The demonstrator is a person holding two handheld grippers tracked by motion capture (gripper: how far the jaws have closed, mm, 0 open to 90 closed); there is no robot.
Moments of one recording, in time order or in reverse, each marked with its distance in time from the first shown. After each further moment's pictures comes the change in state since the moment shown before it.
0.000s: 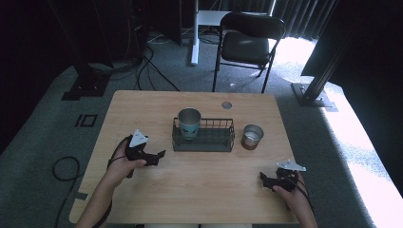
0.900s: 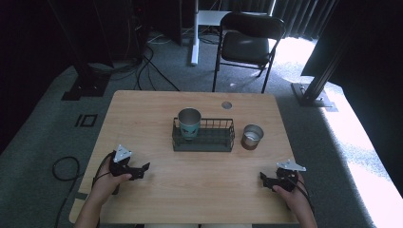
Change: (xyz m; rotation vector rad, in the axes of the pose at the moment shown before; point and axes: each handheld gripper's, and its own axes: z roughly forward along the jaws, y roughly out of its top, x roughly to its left) left arm 0.013 -0.060 -0.029 0.069 0.117 -0.100; right arm 0.000 0.000 0.000 0.000 0.000 0.000
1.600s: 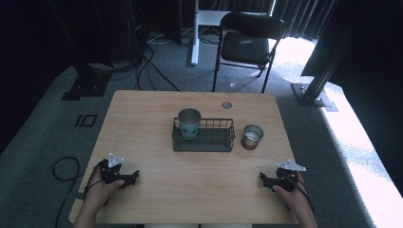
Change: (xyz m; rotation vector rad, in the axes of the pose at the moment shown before) left arm 0.010 -0.027 -0.014 0.148 0.141 -0.079; right arm 0.000 0.000 0.000 0.000 0.000 0.000
